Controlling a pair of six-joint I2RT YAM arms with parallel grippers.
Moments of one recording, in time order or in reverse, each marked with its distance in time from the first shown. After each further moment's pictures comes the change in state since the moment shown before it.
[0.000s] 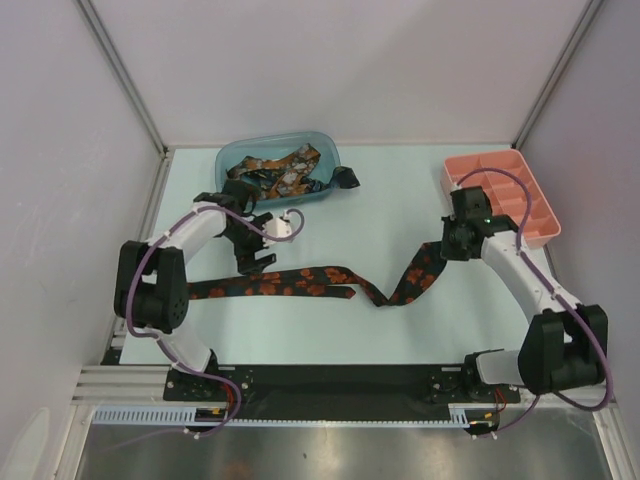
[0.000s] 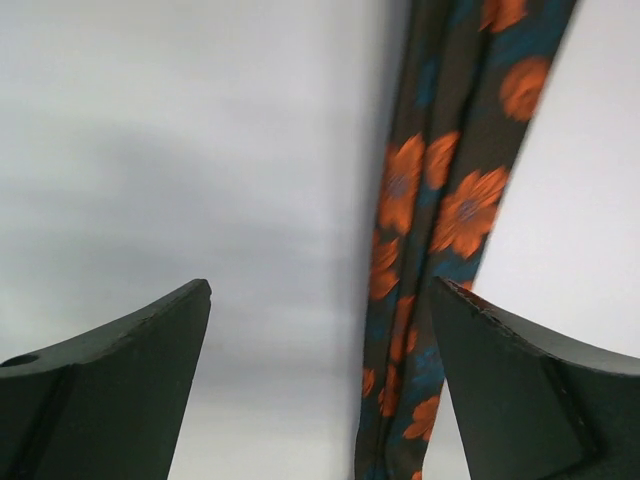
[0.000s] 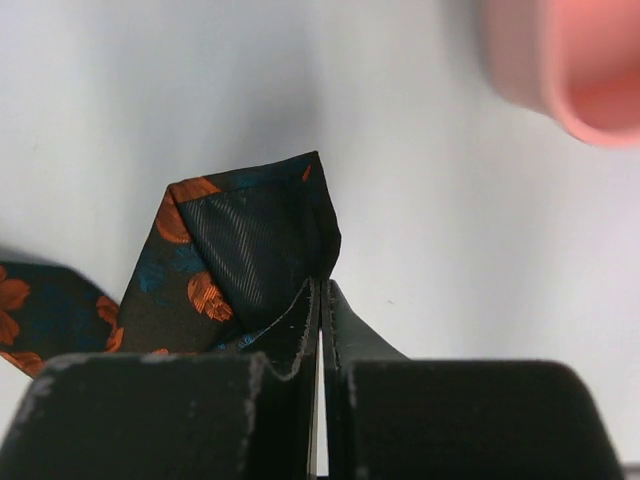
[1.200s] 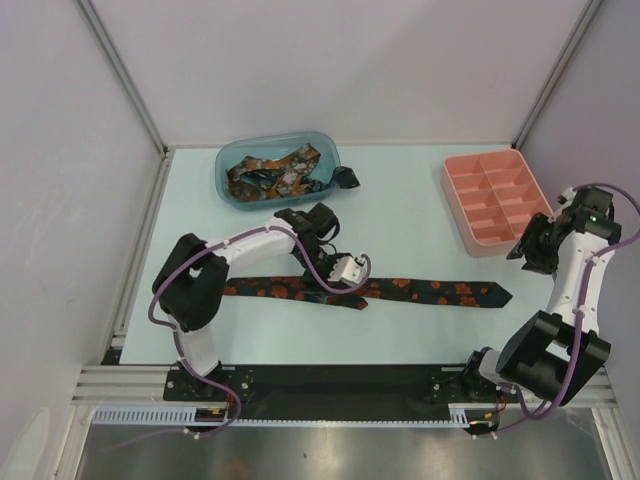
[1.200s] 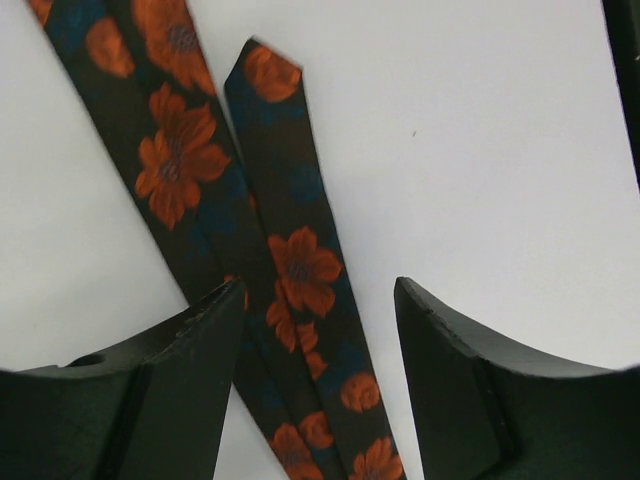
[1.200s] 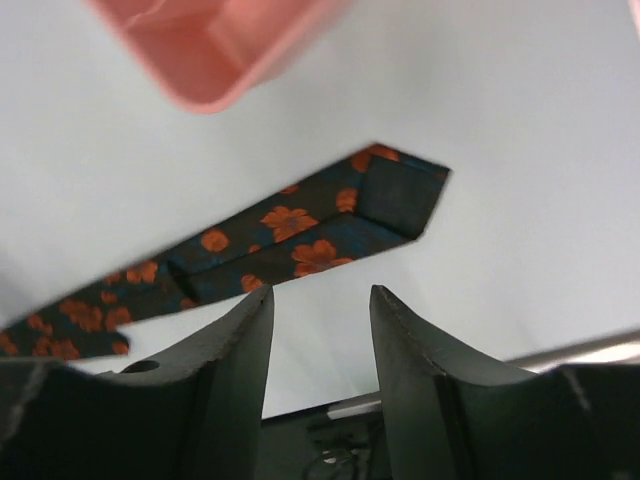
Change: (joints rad) left arm -0.529 0.130 0.122 -0.011 0.211 -0.005; right arm -0.719 -0.068 0.195 -0.344 -0.259 -0.108
